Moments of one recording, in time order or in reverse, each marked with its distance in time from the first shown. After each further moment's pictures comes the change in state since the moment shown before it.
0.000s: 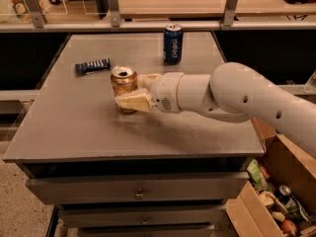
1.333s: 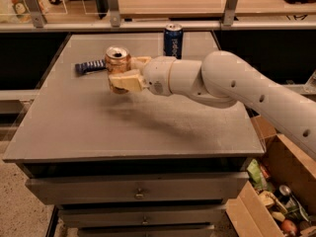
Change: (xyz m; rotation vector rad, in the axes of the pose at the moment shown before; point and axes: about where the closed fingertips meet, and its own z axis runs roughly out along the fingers) arm -0.038 -0.033 0.026 -0.005 -0.131 -0.070
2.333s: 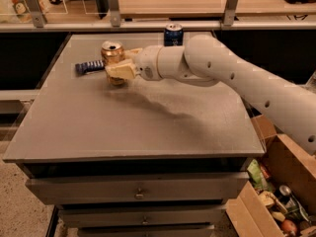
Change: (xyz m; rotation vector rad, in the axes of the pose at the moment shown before) arm 0.014 -0.047 0.052 -0.024 0.077 0.015
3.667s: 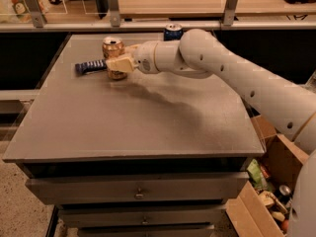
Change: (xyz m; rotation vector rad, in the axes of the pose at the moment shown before) arm 0.003 -0.032 0.023 0.002 0.012 0.052
